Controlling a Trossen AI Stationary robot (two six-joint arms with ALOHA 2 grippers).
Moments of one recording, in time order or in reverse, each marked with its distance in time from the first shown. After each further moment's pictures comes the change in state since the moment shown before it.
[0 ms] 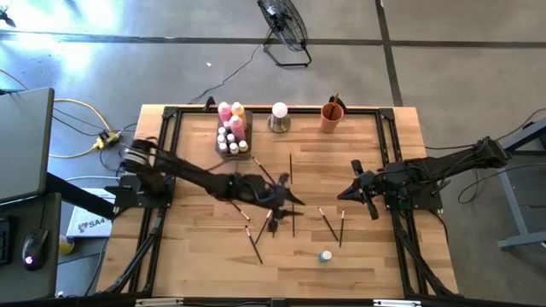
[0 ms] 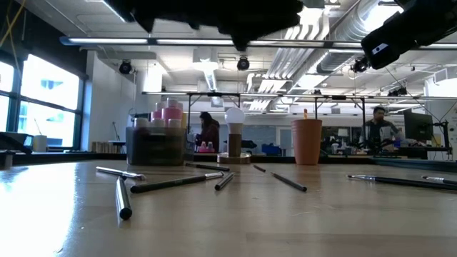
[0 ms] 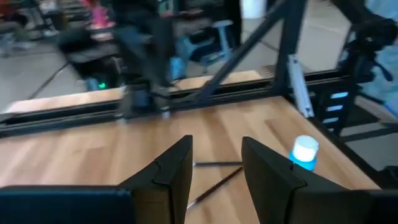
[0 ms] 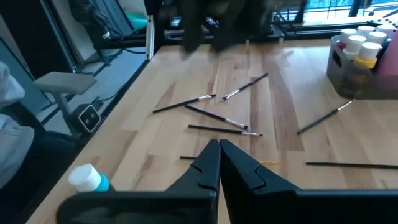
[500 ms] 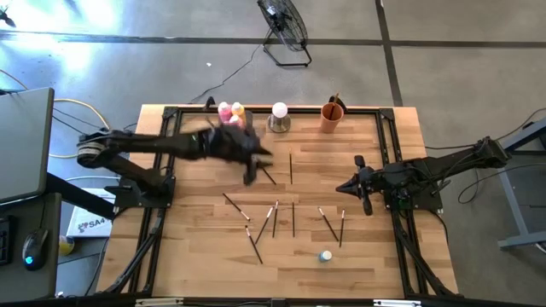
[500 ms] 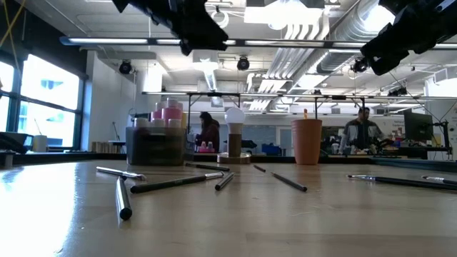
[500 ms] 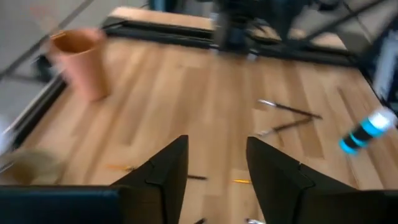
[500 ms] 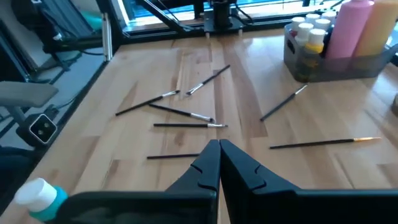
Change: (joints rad) left arm 0.311 -0.393 -0.005 -0.679 0.061 -0.106; right arm 0.000 0.000 0.000 -0.044 0.154 0.056
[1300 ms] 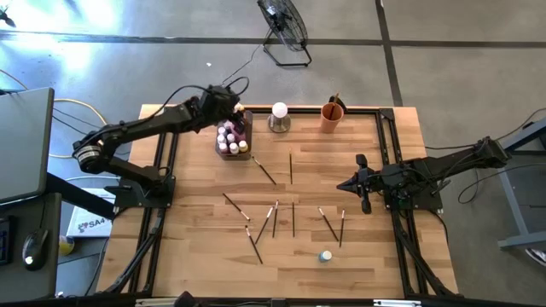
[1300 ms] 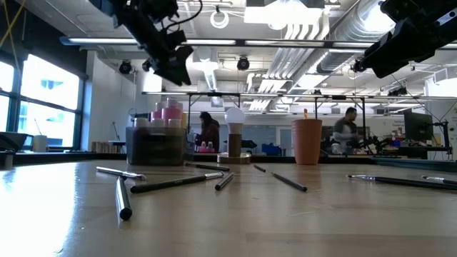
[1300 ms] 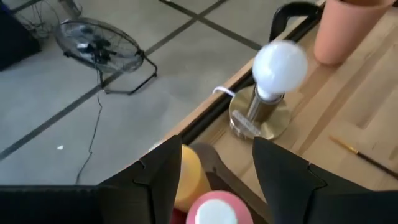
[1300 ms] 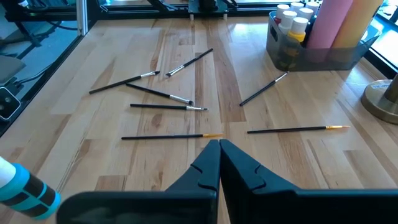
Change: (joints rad) left arm 0.409 -0.019 0.007 -0.167 -0.366 0.005; right arm 0.000 -0.001 0.000 -0.076 0.060 -0.056
